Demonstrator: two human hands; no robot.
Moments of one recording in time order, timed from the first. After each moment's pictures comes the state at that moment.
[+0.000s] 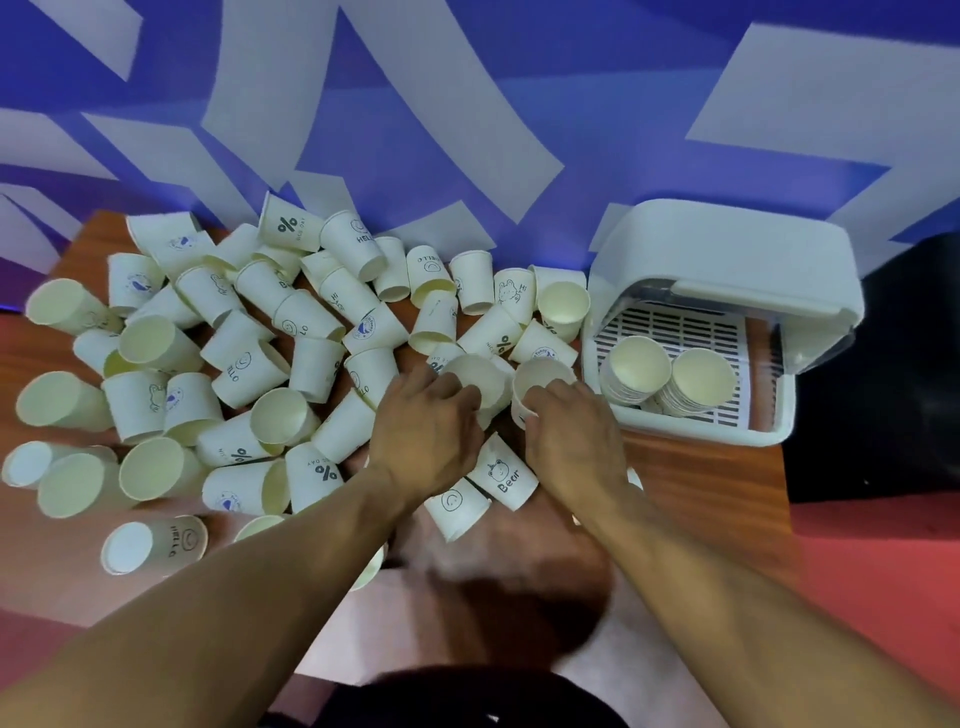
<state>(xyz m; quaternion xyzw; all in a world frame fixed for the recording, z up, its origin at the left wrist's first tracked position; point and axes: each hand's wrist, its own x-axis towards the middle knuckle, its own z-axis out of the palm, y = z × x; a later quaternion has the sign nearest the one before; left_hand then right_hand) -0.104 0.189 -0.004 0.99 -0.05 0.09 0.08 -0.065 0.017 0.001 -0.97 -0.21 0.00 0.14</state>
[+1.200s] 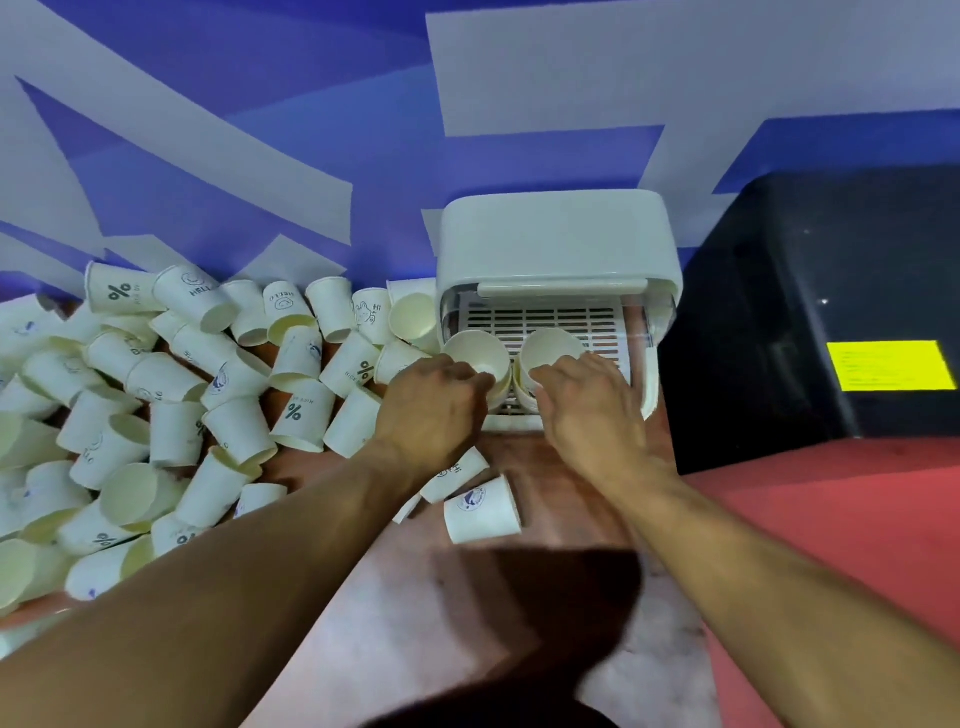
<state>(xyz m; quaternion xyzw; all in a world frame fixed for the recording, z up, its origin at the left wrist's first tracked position) -0.006 0.020 0.011 0.98 -0.19 0.01 0.03 0.001 -0.168 -0.002 -0.97 -0.17 -0.07 0.17</state>
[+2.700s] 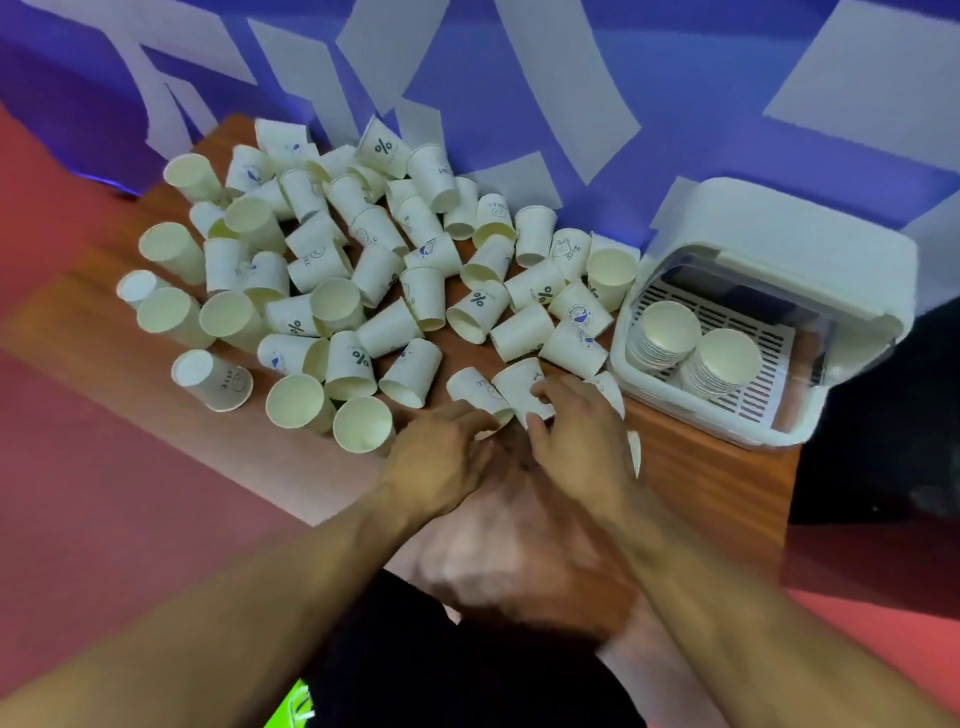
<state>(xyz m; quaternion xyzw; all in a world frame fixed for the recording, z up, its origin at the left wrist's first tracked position) -0.228 0.120 -0.020 0.96 0.10 0.01 0.27 -0.127 -0.031 -0.003 -0.92 -0.29 0.05 0.25</state>
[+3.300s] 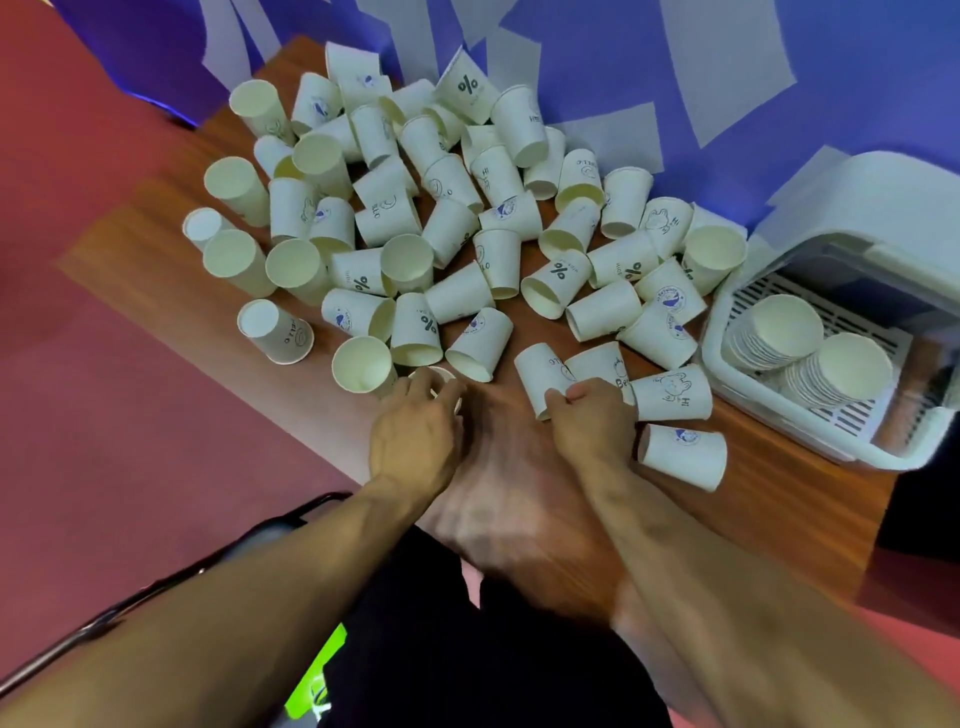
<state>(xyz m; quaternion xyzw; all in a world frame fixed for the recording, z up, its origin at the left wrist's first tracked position) -0.273 0.185 -0.042 0.95 0.28 -0.01 0.13 -0.144 0.051 -0.046 -0.93 -0.02 0.21 0.29</state>
